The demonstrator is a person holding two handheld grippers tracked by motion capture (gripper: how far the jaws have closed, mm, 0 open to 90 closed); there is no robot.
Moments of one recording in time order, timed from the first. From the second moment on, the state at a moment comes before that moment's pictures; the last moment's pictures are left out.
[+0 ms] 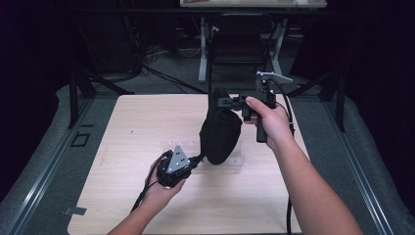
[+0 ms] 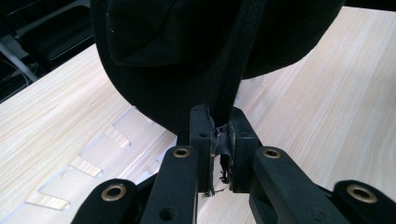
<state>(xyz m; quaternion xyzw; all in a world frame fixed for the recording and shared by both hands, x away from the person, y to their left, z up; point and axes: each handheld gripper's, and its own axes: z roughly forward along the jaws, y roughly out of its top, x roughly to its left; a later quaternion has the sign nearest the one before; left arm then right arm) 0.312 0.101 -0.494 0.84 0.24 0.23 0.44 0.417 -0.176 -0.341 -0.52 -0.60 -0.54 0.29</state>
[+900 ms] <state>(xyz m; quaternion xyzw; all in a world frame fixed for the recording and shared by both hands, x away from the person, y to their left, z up) 0.312 0.120 -0.509 0.82 0.27 0.21 0.46 0.395 -0.196 -0.332 -0.51 -0.63 -0.54 0.23</state>
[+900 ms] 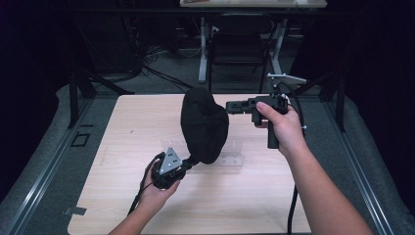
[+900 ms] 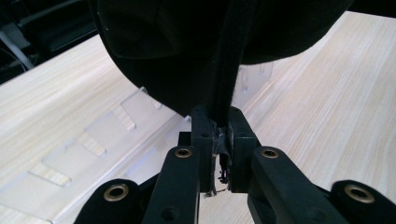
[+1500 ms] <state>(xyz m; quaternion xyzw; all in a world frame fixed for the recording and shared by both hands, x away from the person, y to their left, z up) 0.322 0.139 -0.539 0.82 0.32 0.16 0.45 0.378 -0.205 -0.328 -0.51 -0.65 -0.54 0.17</state>
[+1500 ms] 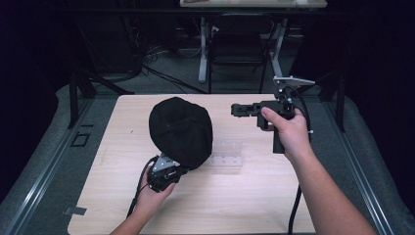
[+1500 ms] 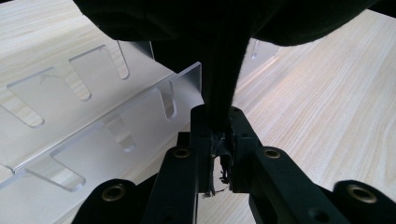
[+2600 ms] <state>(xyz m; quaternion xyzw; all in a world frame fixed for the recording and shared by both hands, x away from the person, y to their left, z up) 0.300 0.181 -0.527 0.81 0.35 0.15 0.45 0.315 -0.208 -0.373 -0.50 -0.74 -0.46 -0.01</state>
